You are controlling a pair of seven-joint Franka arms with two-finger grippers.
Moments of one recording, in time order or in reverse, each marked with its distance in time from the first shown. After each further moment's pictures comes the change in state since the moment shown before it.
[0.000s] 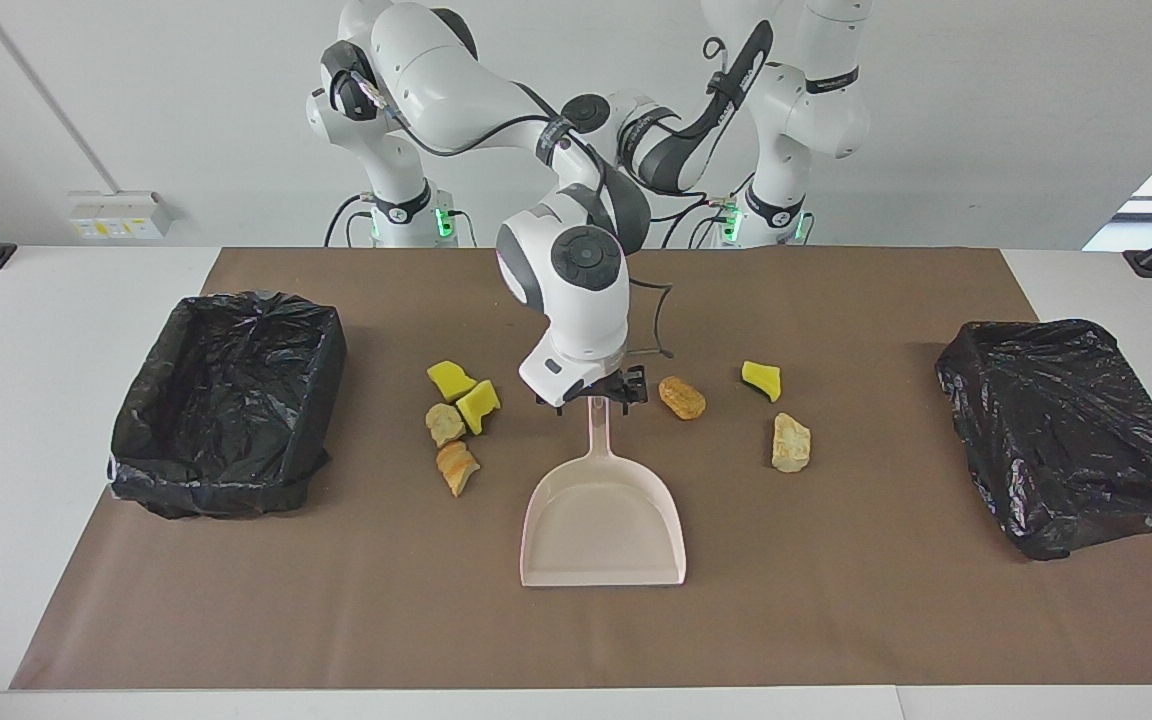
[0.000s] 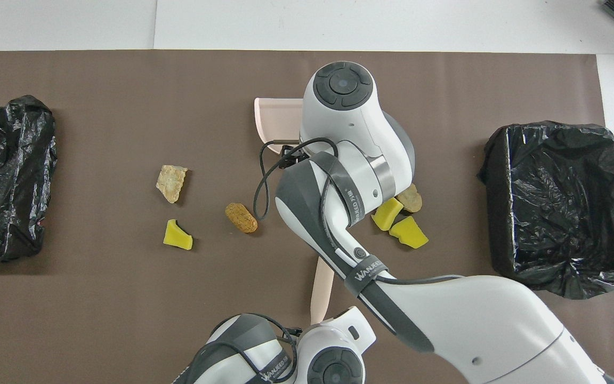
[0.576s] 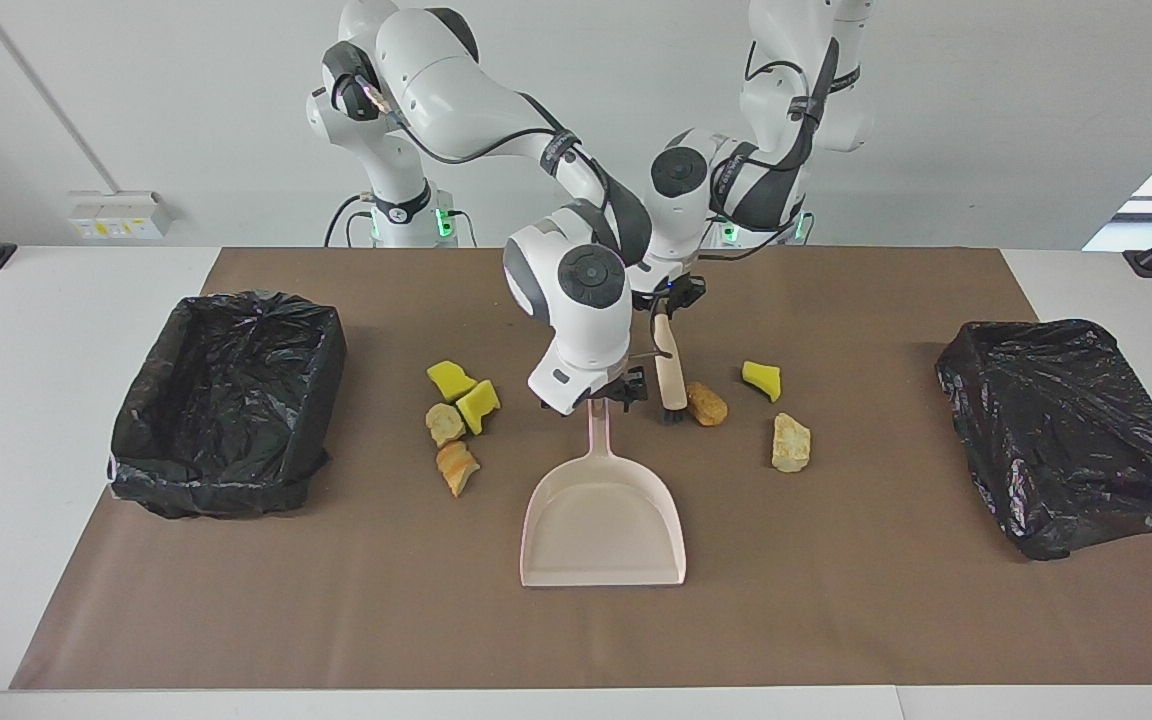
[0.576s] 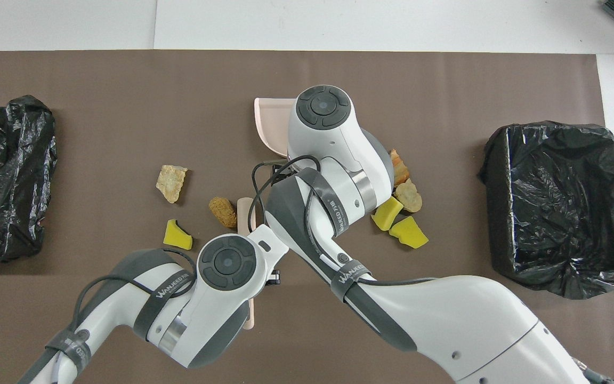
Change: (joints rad) left arm 0.306 0.022 0.007 0.003 0.016 -0.008 0.097; right arm 0.000 -0.007 0.007 -0.085 0.014 0.036 -0.061
